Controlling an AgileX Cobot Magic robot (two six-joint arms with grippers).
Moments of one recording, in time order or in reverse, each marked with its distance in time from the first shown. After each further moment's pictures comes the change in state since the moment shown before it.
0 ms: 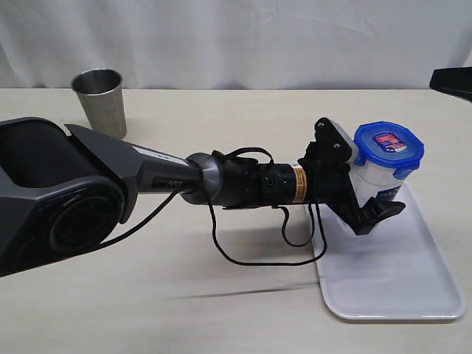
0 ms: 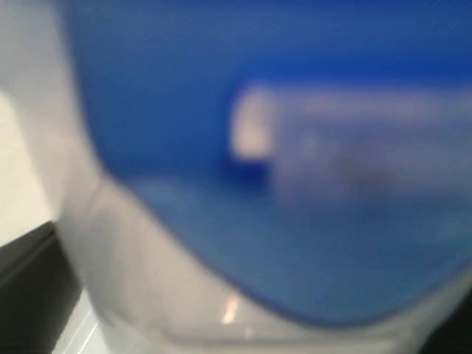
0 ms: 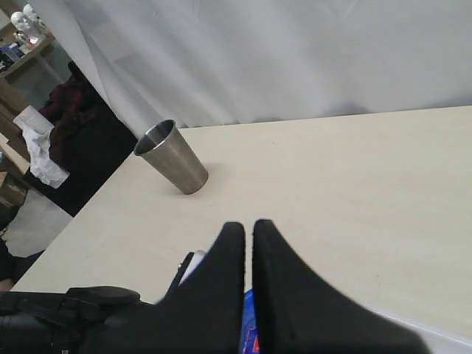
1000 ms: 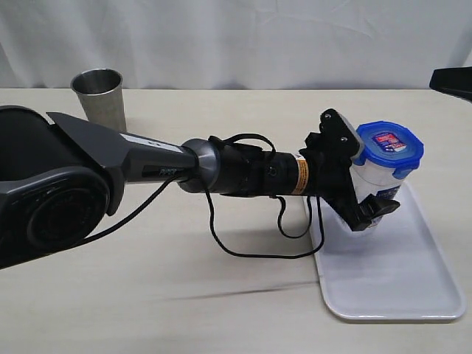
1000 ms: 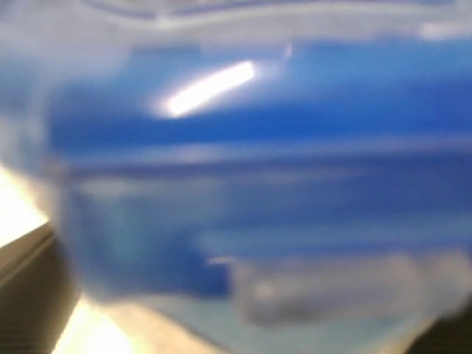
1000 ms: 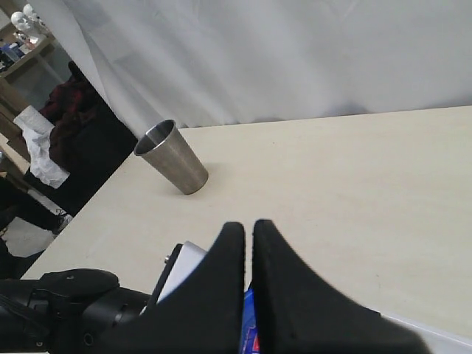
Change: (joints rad) left arm 0.000 -0.056 0.000 0.159 0.120 -0.082; right arm 0.000 0.000 0.000 0.000 0.000 0.000
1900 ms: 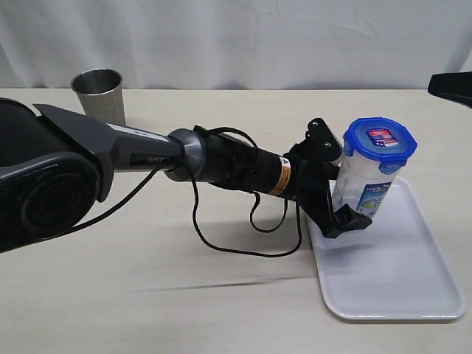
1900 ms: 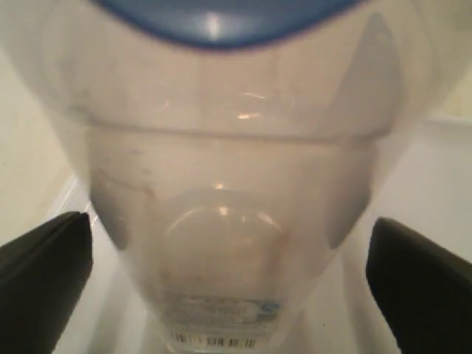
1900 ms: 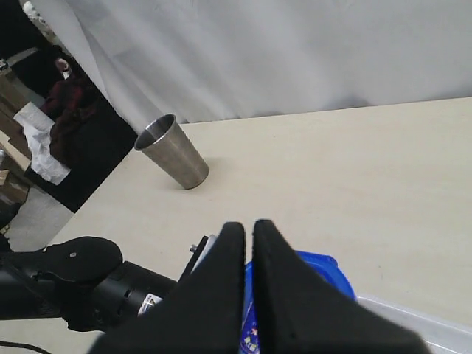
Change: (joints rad) left arm 0.058 -0.001 0.000 0.405 -0.011 -0.363; right arm 0.000 0.000 0.021 0.000 0.000 -0.011
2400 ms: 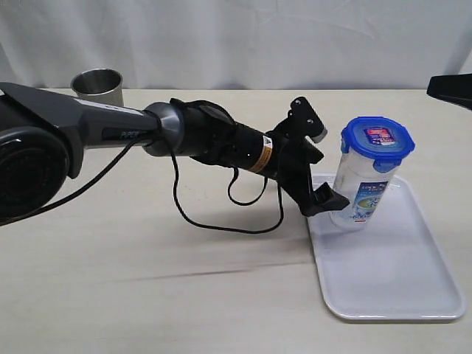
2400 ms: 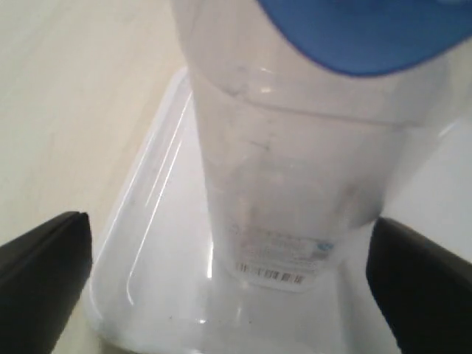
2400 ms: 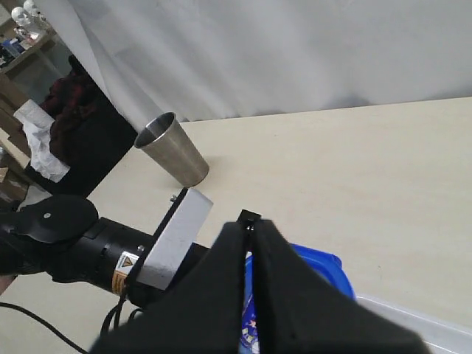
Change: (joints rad) left arm 0.063 -0.069 0.000 0.250 -0.009 -0.223; right arm 0.000 0.000 0.004 0.000 0.000 -0.011
